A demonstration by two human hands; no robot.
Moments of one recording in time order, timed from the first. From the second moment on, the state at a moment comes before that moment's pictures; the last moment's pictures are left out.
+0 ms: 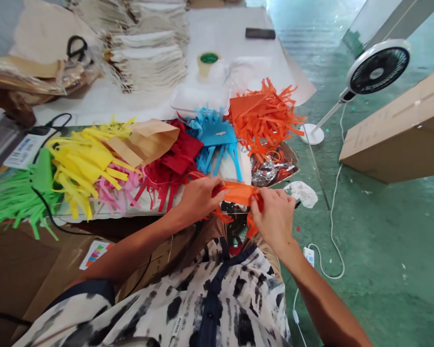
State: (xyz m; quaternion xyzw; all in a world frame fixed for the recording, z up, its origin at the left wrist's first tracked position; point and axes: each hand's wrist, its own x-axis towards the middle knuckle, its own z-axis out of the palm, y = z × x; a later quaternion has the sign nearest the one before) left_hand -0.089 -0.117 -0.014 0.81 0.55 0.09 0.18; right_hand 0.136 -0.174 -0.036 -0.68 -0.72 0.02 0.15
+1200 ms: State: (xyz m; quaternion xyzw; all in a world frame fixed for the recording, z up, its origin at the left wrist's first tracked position) left_hand -0.091 -0.115 -0.019 0.96 0.24 0.14 0.03; right_hand 0.133 -0.208 -0.022 -0.53 -0.83 -0.03 0.16
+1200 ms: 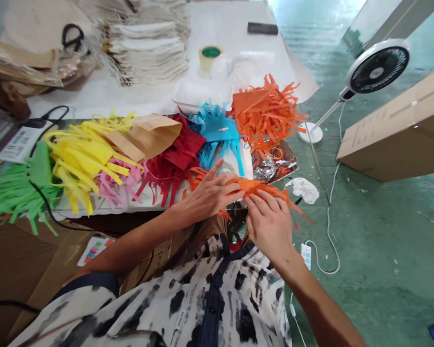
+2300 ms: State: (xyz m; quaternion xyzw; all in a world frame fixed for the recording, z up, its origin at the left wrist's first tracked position) left_hand -0.098 -0.155 -0.049 0.94 0.28 0.17 0.08; right_hand 0.147 -0.212 -0.032 -0.56 -0.80 -0.07 0.20
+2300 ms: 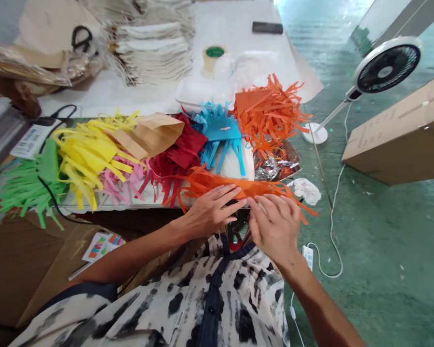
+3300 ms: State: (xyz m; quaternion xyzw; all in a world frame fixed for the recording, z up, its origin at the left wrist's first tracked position) left_hand -0.095 -0.128 -0.027 0.86 0.50 0.13 0.05; right_hand 0.142 -0.169 -0.030 -0.65 -0.76 0.02 0.06
